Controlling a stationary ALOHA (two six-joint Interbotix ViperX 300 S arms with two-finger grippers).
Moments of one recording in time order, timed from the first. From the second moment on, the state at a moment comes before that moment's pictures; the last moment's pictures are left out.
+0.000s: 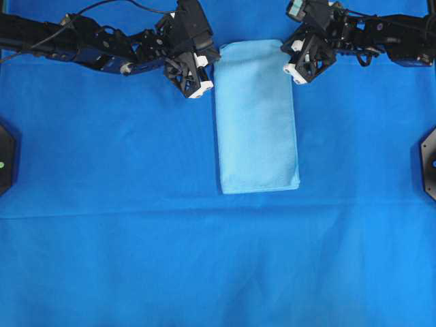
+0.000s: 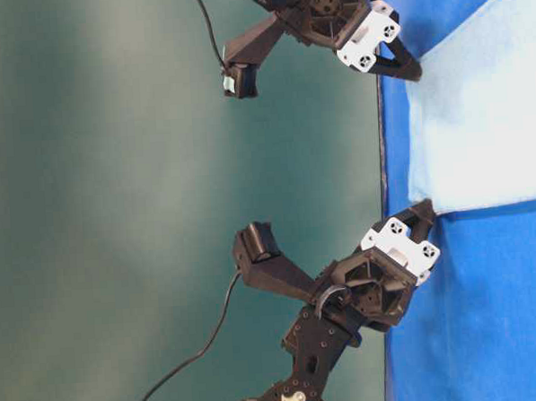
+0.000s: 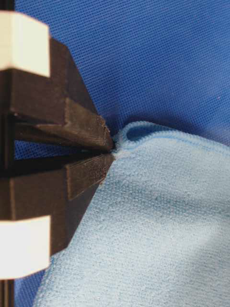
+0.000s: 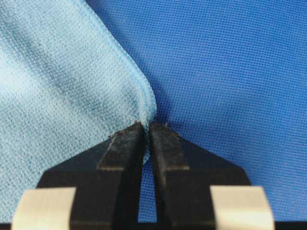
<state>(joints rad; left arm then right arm) 0.45 0.39 0.53 -0.02 -0.33 0.10 -0.65 0.16 0.75 -0.47 -0.03 0.42</state>
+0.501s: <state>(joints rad) 0.45 0.30 0.52 -0.02 -0.29 0.13 -0.65 0.03 0.75 -0.47 0.03 0.42</state>
